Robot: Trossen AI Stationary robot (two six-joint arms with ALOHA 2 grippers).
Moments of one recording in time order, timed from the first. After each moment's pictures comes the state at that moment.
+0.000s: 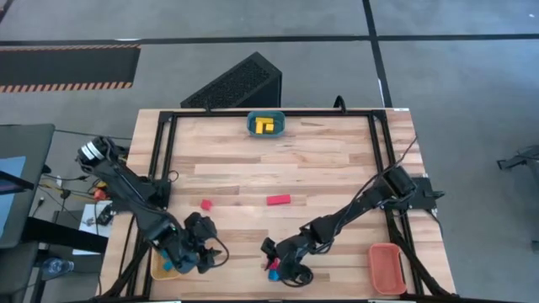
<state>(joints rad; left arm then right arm) -0.81 1.43 0.95 -0.61 -0.41 -1.24 0.49 2.05 1.27 0.10 -0.19 -0.46</state>
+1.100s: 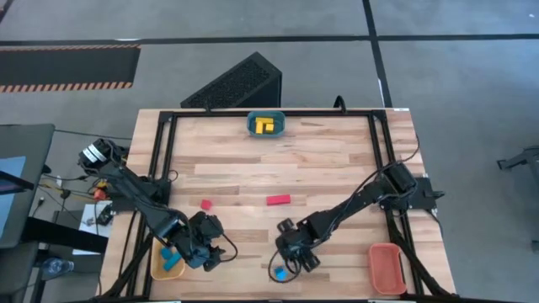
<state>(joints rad) -0.75 1.46 0.95 -0.59 -0.32 -1.20 0.44 2.03 1.33 -0.46 -0.08 -0.09</state>
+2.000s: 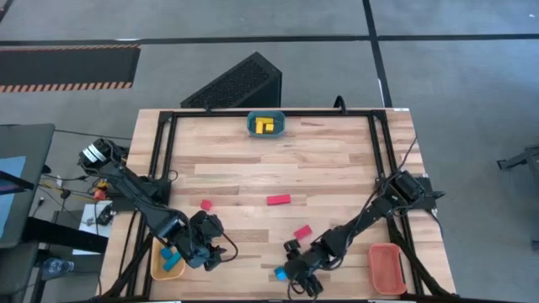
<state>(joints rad) -0.74 1.46 0.95 -0.58 -0.35 -1.18 0.63 2.04 1.23 -0.08 -0.05 0.24</state>
